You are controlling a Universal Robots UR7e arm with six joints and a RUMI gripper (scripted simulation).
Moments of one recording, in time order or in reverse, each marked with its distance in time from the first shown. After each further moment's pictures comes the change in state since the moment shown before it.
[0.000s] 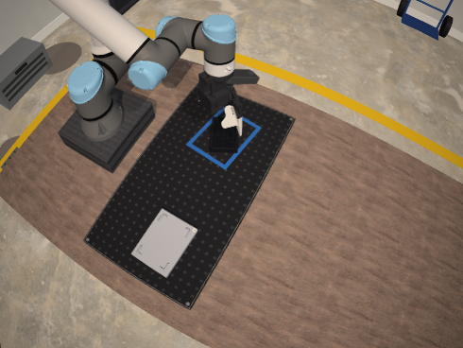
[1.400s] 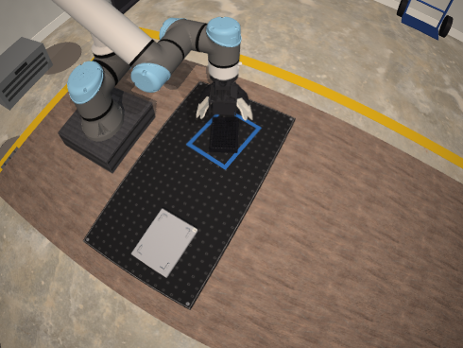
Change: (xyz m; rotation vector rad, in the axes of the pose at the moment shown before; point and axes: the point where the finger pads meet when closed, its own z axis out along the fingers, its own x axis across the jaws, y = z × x) arm 0.000 0.000 0.000 0.016 -0.002 -0.883
